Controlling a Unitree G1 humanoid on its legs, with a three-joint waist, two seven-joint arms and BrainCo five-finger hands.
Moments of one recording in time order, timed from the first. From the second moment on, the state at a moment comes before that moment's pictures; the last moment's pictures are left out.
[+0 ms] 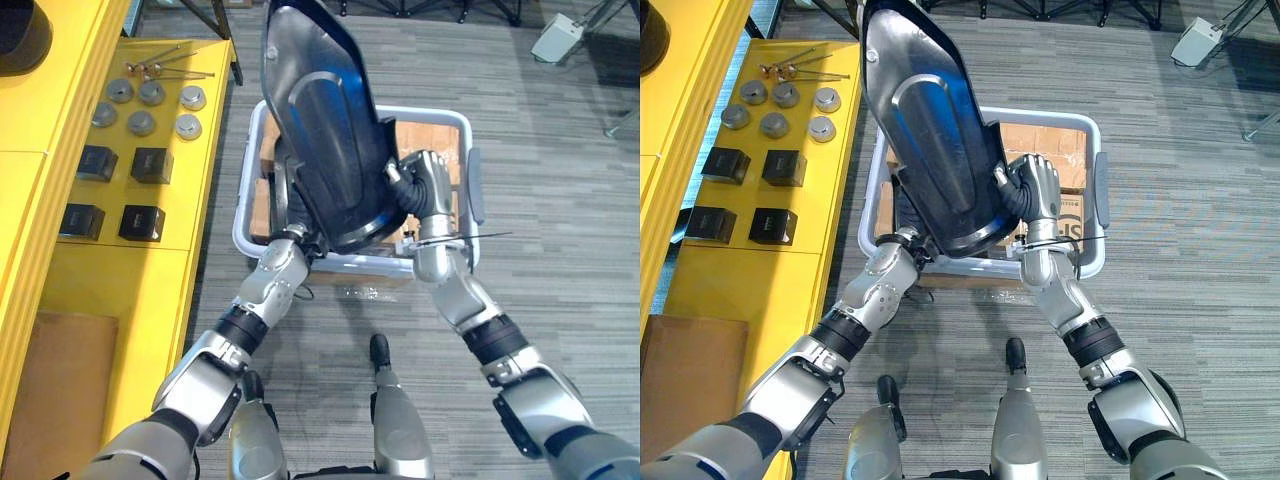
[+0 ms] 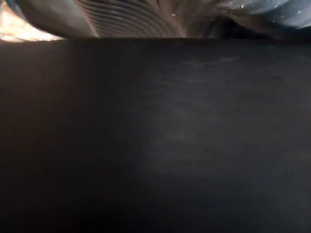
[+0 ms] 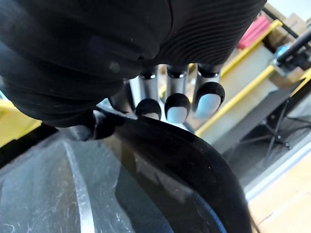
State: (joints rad) left arm -0.77 0.17 -0.46 0.54 -0.87 -0.12 0.14; right arm -0.68 -0.36 0.39 0.33 -0.41 -0.03 -0.55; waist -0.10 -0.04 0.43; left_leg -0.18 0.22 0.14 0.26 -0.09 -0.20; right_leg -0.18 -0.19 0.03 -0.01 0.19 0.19
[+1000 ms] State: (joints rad) left arm -1.03 0.03 -0.40 0.70 -0.91 -0.07 0.31; right arm -1.09 -0.40 0.33 0.76 -0.28 0.05 -0.57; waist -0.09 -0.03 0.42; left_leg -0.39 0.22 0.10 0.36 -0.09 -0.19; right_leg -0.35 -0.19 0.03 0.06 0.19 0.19
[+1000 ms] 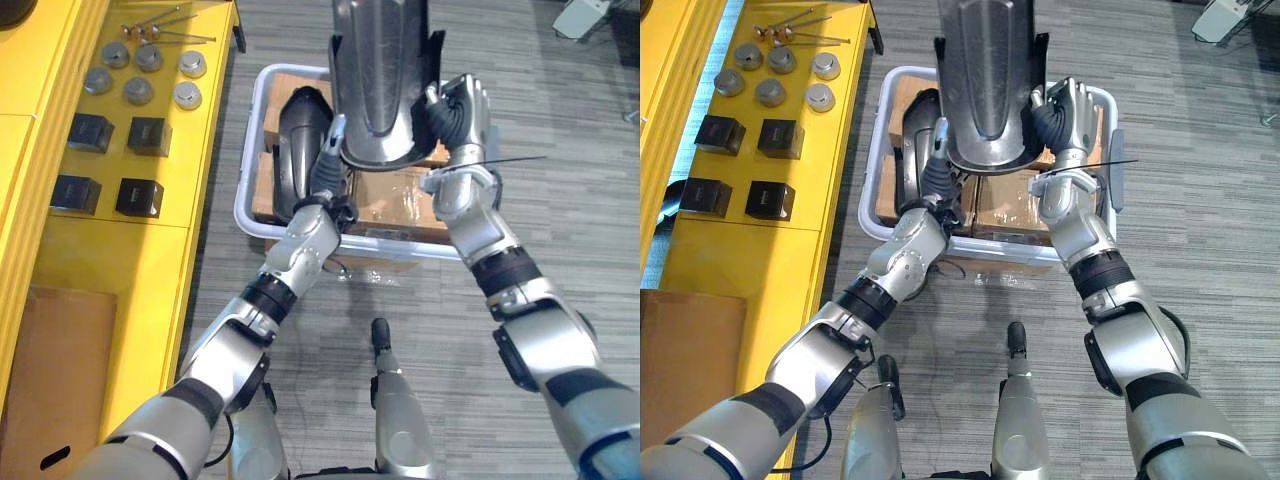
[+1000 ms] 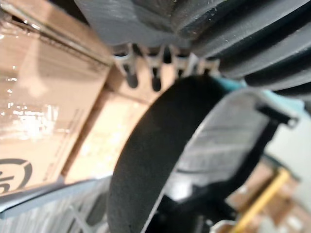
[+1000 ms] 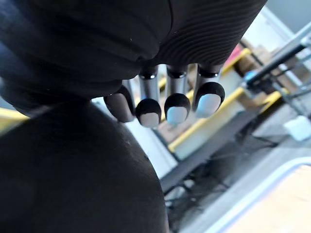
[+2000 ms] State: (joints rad) left arm -1.08 0.08 -0.37 0.76 -0.70 -0.06 0.25; right arm -1.19 -0.52 0.39 0.79 -0.45 -0.11 -0.47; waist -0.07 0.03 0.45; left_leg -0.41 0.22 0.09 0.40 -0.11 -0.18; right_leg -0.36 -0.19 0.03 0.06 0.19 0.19
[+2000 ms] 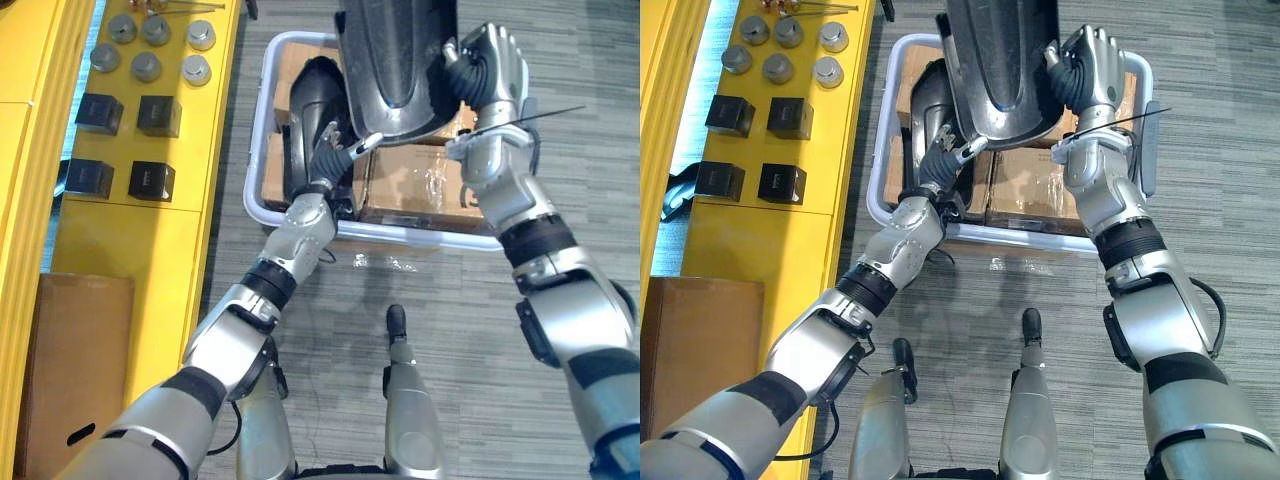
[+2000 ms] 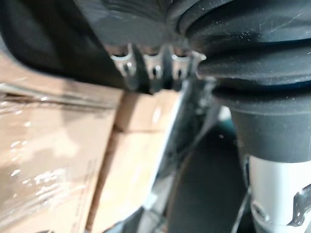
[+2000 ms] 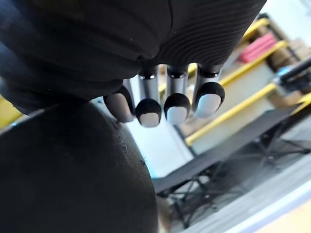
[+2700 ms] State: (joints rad) left arm -1.10 0.19 -0.38 0.68 -0.89 -0.08 0.15; right arm -1.14 -0.60 0.47 0.71 -0.53 -0.23 -0.42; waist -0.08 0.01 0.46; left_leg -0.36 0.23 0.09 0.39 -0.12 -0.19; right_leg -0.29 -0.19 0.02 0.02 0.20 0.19
